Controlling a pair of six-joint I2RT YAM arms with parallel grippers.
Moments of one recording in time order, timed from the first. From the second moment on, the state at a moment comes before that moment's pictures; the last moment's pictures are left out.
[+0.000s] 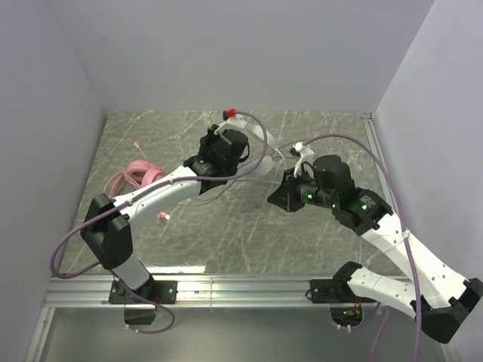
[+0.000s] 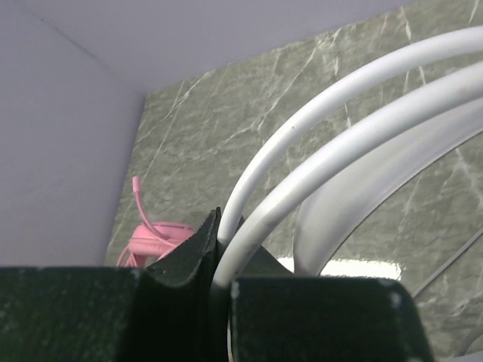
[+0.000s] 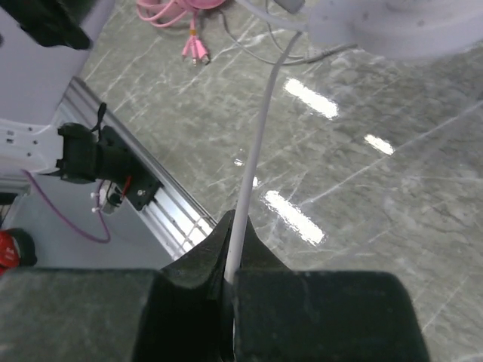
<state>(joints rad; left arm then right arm) -0.81 1.61 1.35 -0.23 -1.05 0.11 0.67 0.94 1.05 -0.61 -0.28 0.42</state>
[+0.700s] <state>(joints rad) -0.84 1.49 1.21 -0.22 -0.66 0.30 0.62 1.02 1.15 -0.76 0.17 0.30</state>
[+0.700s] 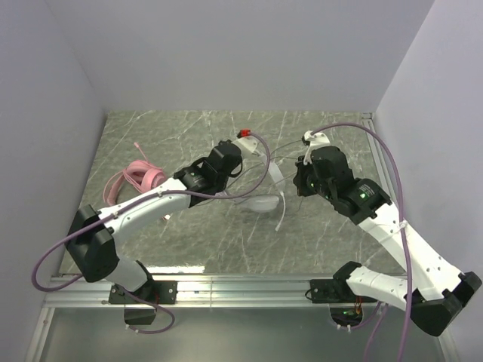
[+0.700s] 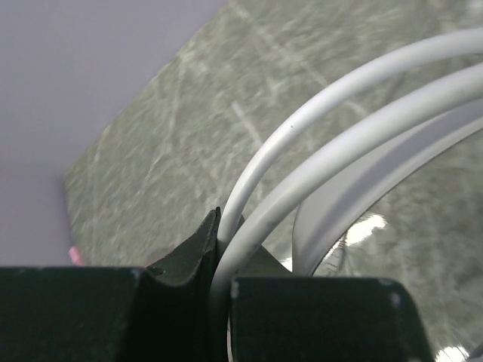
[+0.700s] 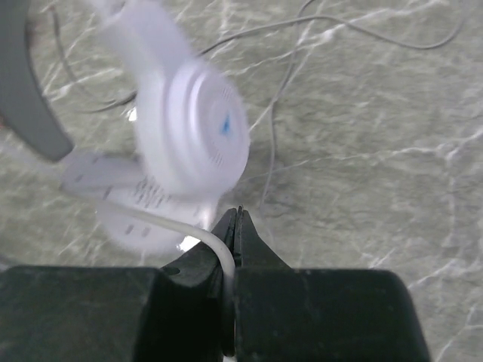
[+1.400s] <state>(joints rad) -0.82 1.40 1.19 -0.23 -0.06 0.34 0.53 1.17 1.16 -0.60 0.27 0.26</state>
